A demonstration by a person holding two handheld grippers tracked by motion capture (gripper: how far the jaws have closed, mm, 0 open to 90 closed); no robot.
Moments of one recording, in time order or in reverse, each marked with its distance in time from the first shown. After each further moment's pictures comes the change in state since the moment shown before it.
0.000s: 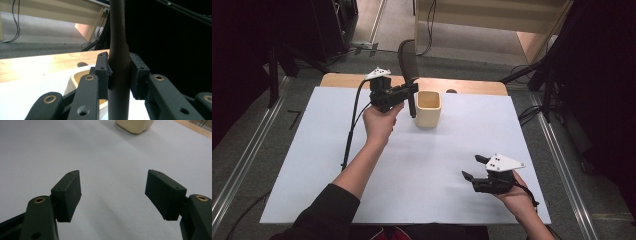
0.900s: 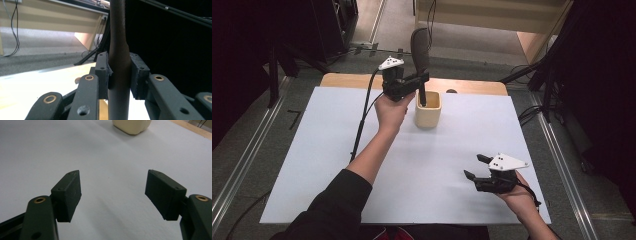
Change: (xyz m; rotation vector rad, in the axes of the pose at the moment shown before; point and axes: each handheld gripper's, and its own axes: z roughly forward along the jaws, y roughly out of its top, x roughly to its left) left arm -0.011 0.022 0.033 -0.050 -0.008 0.064; right arm -0.005 -0.002 -0.003 -0.015 0.004 0.020
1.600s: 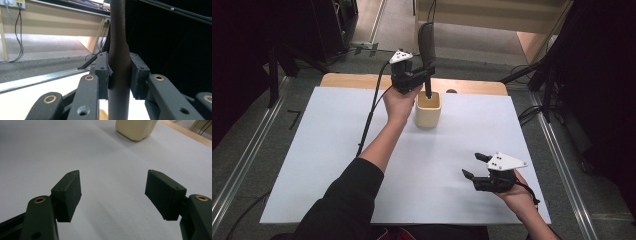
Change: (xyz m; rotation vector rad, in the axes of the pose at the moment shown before) left arm 0.006 0.006 0.033 -0.012 0.028 0.024; right arm 0.002 0.005 0.001 -0.018 0.009 -0.034
